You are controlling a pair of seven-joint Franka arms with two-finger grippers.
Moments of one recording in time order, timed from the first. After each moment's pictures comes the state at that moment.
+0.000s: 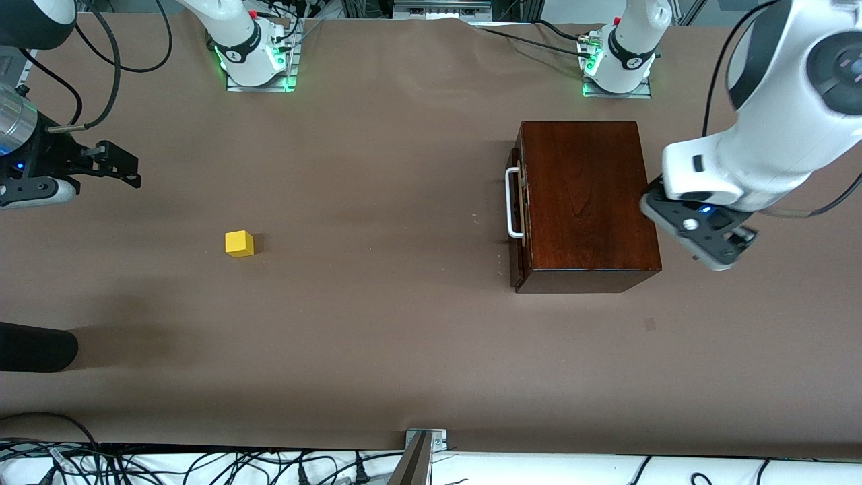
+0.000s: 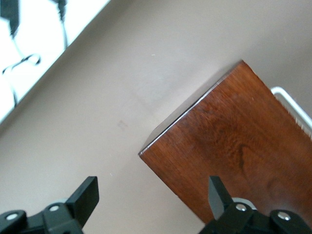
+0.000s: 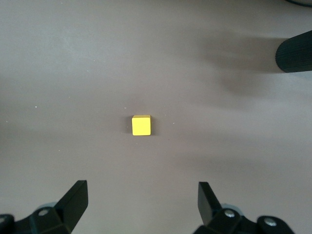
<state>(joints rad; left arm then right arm) -0.10 0.29 -0.19 -1.27 0.19 1.57 0.35 0.20 0.10 -0.15 -1.52 -0.01 1.60 -0.09</state>
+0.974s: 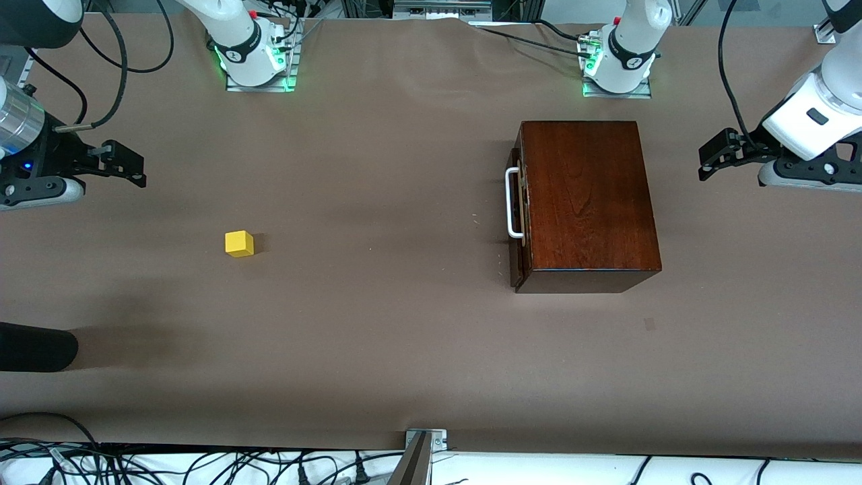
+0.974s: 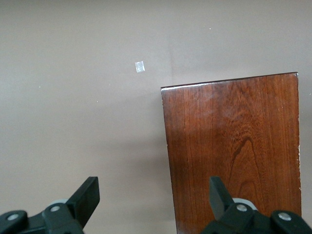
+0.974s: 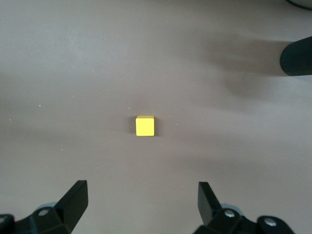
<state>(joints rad) -0.10 0.00 0.01 -1.64 0.03 1.61 -0.02 0.20 0.10 -0.14 -1.52 -0.01 1.60 -0.09</state>
